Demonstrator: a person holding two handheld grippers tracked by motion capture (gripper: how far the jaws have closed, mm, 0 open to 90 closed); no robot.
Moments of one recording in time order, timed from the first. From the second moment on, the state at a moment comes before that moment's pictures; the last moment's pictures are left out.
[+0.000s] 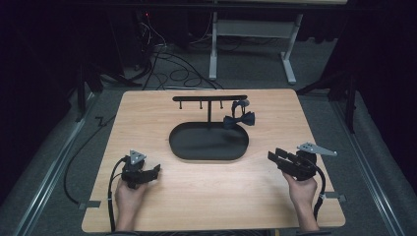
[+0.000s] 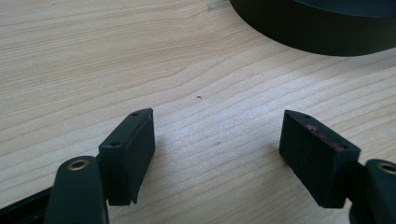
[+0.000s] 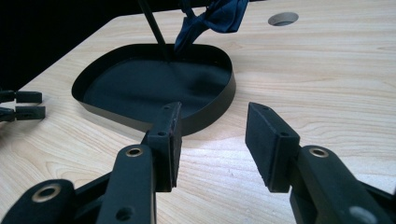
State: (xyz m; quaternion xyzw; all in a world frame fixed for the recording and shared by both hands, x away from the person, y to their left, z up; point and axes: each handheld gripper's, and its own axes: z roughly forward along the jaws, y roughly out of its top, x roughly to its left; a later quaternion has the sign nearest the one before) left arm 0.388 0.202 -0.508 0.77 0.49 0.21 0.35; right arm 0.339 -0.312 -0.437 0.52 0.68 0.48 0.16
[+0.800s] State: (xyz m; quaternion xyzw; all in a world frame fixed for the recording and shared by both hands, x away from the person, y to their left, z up) left arm 0.388 0.202 -0.508 0.77 0.49 0.21 0.35; right arm 0.343 -0.300 -0.453 0.52 0.69 0.47 0.15
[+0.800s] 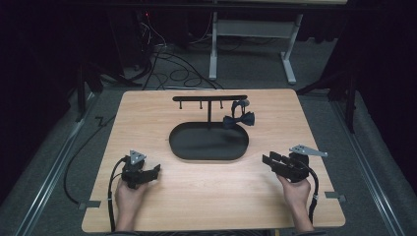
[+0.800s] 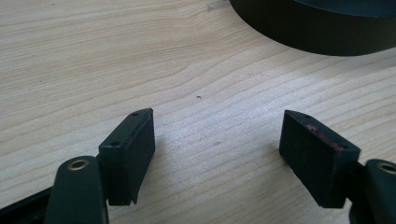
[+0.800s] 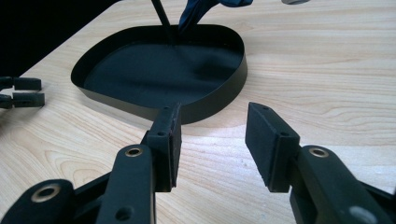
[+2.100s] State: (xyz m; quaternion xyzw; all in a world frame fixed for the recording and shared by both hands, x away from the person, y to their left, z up) left arm 0.388 0.202 -0.508 0.77 0.49 0.21 0.35; right arm 0.356 -0.275 -0.482 0.53 0.72 0.44 0.14
